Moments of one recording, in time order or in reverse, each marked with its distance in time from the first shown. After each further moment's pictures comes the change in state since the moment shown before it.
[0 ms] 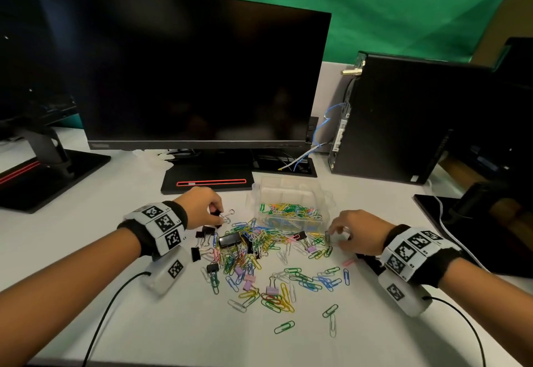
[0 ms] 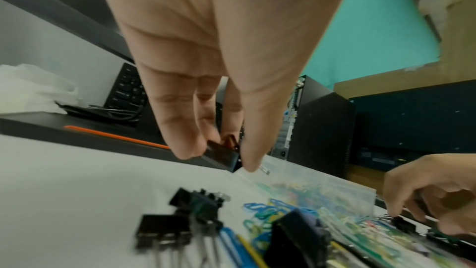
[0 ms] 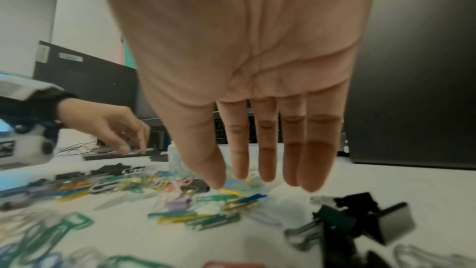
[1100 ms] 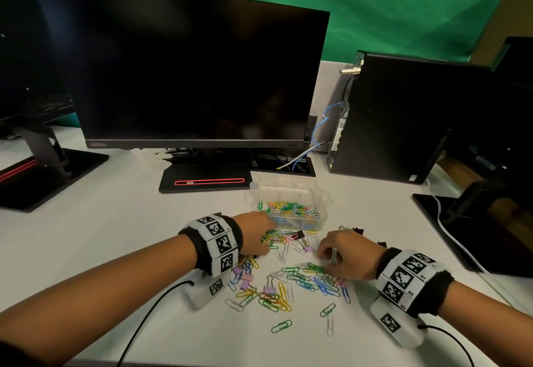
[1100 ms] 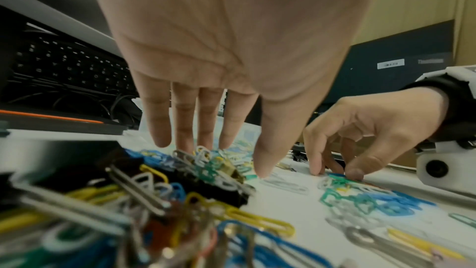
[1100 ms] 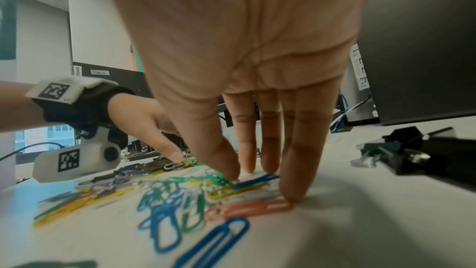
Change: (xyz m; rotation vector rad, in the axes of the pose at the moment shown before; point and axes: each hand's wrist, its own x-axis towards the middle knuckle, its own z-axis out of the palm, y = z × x) left_hand 0.008 0.091 0.034 0.181 -0.264 0.221; right_hand -0.018 -0.025 0.023 0.091 0.003 -0.147
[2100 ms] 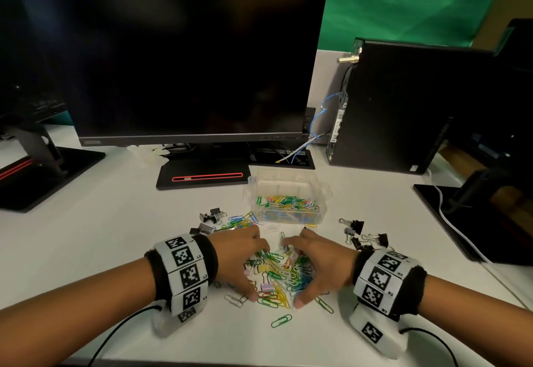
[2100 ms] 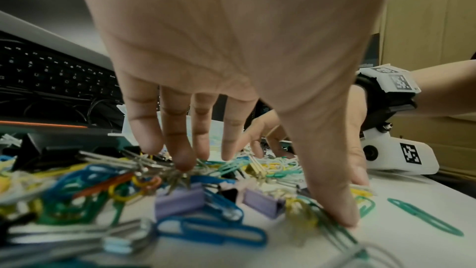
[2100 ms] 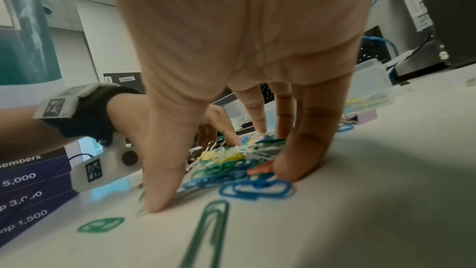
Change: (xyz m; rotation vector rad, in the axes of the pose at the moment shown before) left_hand -0.043 -0.001 0.018 0.046 -0.102 0.077; right_hand 0.010 -0.038 0.016 0.172 -0.091 -0.074
